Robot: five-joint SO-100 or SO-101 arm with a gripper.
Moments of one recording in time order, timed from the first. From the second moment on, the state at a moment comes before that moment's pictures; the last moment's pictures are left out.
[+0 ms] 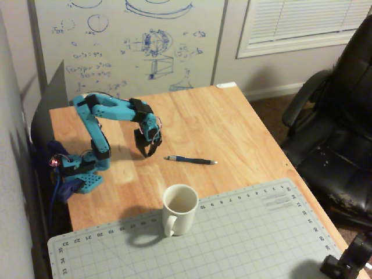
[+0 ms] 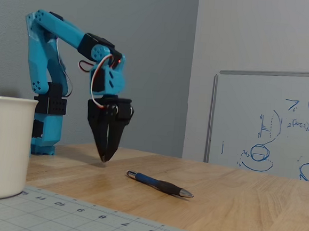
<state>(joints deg) -0.2 104.8 137.5 52.6 4.1</state>
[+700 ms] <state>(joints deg) -0.2 98.7 133.9 52.6 4.1</state>
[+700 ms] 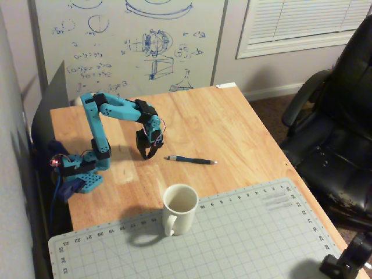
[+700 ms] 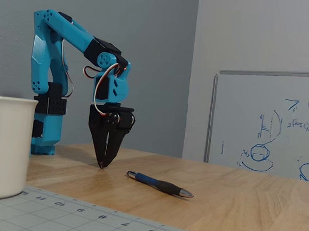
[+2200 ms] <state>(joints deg) -5.4 67.1 90.9 52.6 4.2</state>
